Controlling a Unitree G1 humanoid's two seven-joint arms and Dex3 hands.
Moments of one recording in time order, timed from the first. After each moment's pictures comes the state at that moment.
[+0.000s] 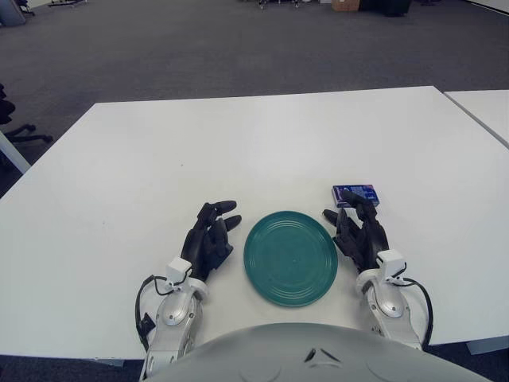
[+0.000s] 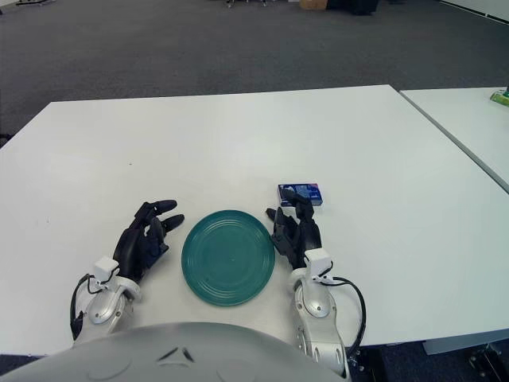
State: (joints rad) left arm 0.50 -0.04 -0.12 -0.23 -0.07 -0.10 -0.08; right arm 0.45 0.04 0.10 -0.36 -0.19 0.01 -0.14
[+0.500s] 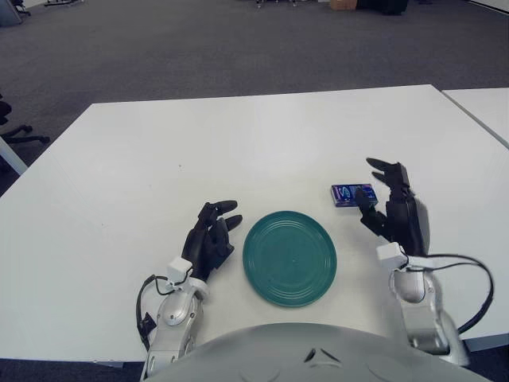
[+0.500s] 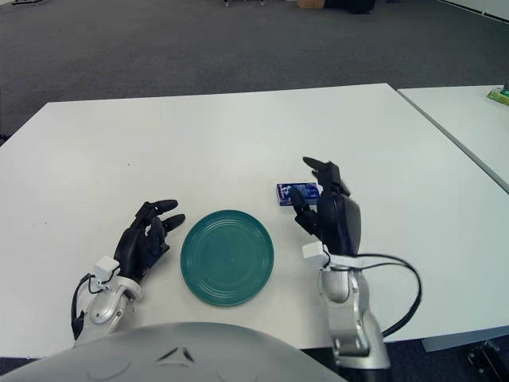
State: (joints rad) left arm 0.49 -0.05 -0.12 -0.23 -0.07 -0.10 -0.08; right arm 0.31 -0.26 0.01 -0.38 -0.82 -0.18 -0.27
